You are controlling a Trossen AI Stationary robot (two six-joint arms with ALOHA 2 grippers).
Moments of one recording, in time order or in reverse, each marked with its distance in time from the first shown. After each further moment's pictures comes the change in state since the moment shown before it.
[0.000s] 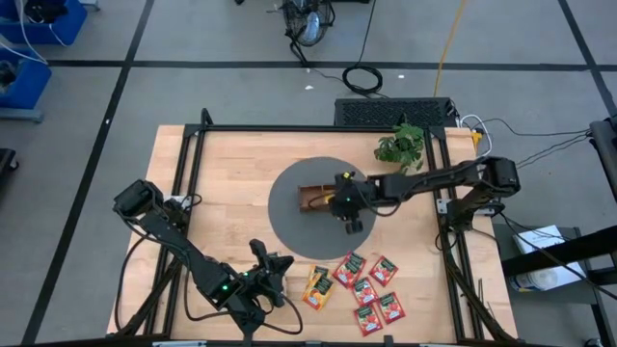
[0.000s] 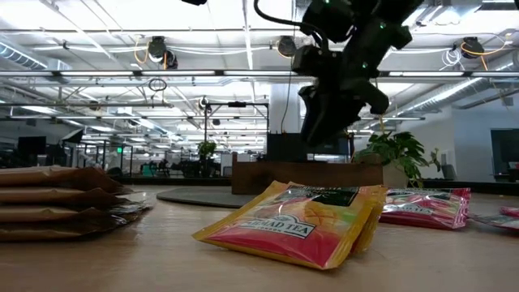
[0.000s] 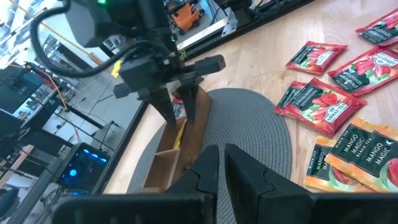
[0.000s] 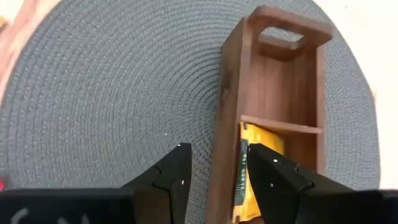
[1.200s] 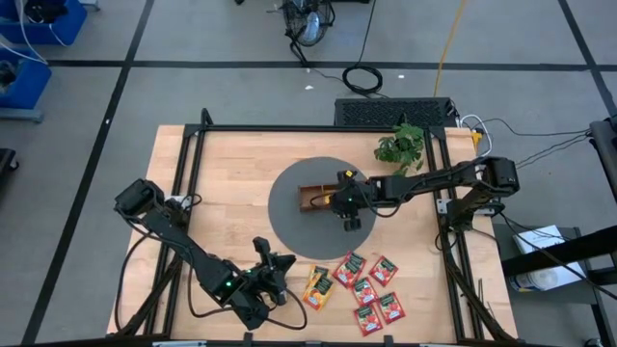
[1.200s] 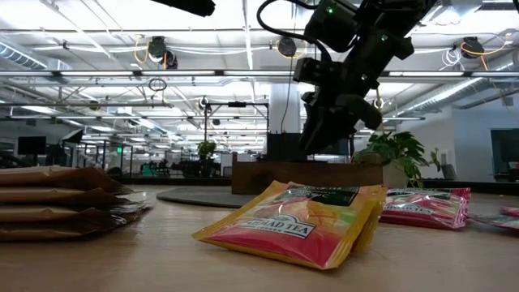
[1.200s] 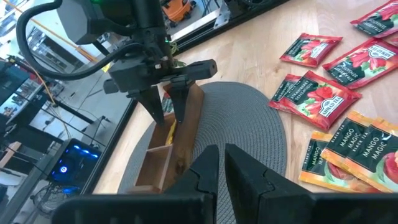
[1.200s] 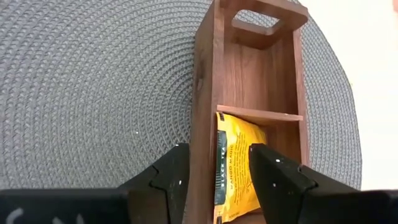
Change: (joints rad) left arm 0.027 0.000 0.000 -0.003 0.061 0.005; right arm -0.012 0.005 -0.058 0.099 0.075 0.013
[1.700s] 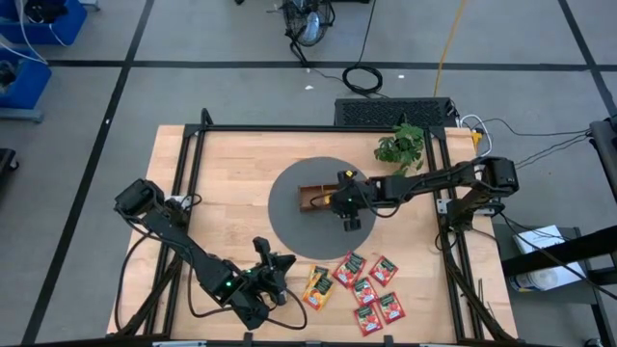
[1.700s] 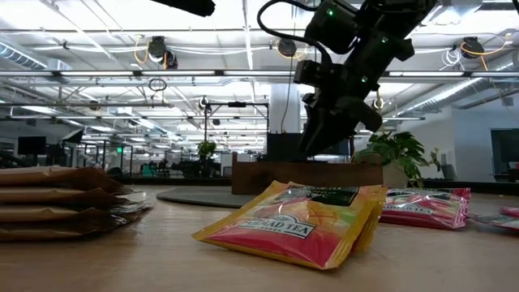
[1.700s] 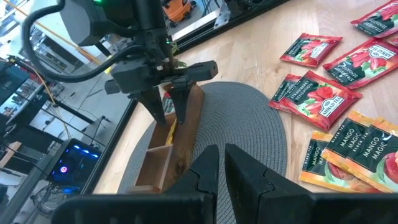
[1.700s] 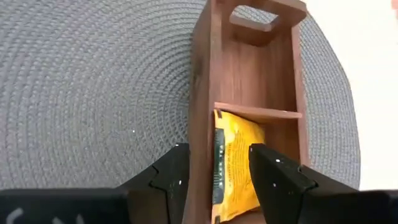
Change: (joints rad) left arm 0.000 0.000 0.000 0.000 0.000 0.000; right arm -0.001 0.005 -0.012 0.010 0.008 -0.009
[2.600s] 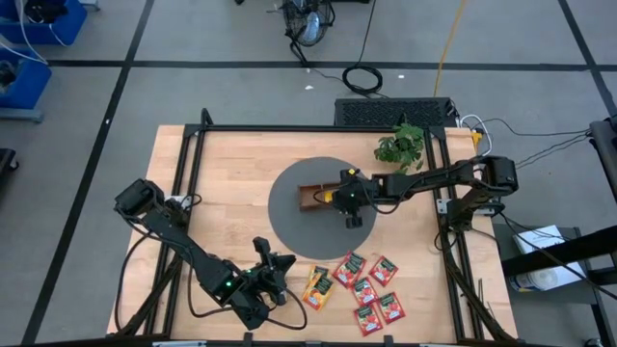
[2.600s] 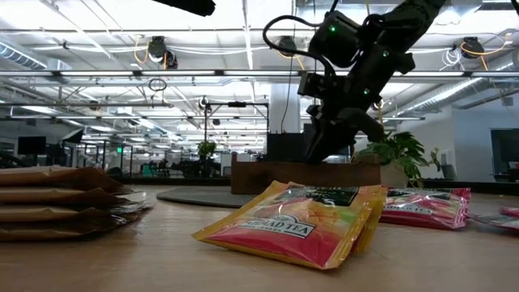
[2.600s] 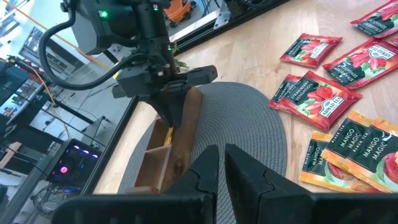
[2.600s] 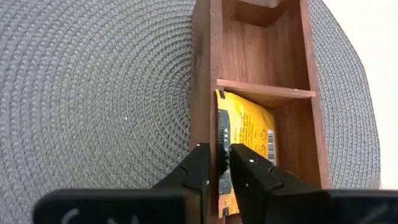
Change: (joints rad) left arm 0.000 0.000 0.000 0.002 0.000 0.003; right arm -0.057 0.000 -0.062 0.074 -0.059 -0.003
